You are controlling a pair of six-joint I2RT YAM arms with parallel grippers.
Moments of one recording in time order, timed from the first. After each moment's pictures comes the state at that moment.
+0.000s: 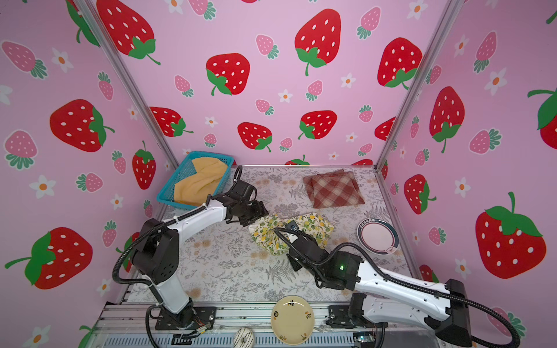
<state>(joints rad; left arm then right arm) -0.51 1.79 1.31 -0.56 0.20 -0.86 1.28 0.97 0.82 -0.58 0.48 0.34</state>
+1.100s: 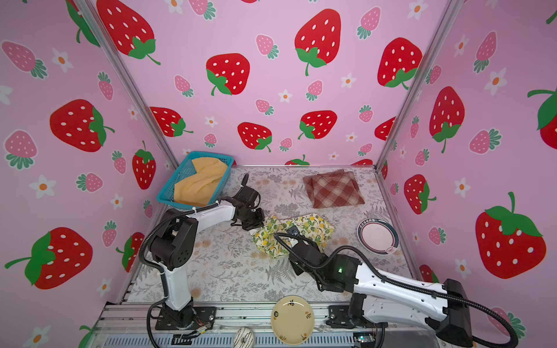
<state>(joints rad) -0.48 1.95 1.30 -0.52 0.27 -0.77 1.28 0.96 0.74 -0.58 0.48 0.36</state>
